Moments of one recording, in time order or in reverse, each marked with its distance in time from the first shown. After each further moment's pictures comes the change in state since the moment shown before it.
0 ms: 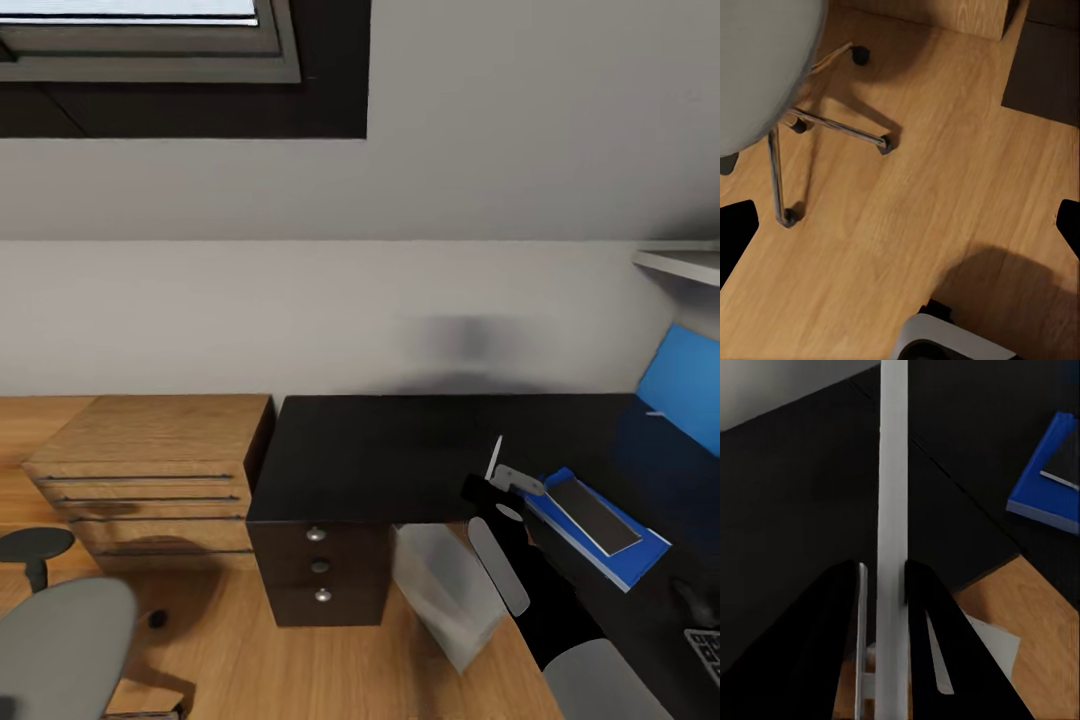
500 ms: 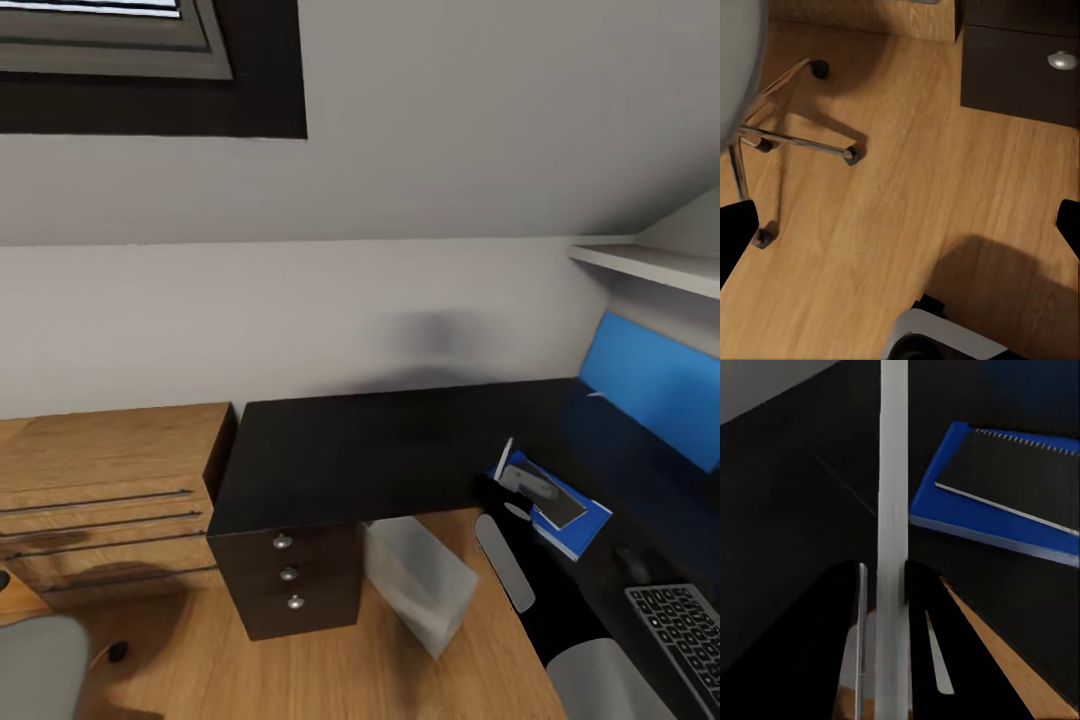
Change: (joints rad) left arm 0.000 -0.016 0.000 0.003 0.000 0.000 0.000; right arm -0.001 0.000 -0.048 0.003 0.000 -0.001 -0.002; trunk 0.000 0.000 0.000
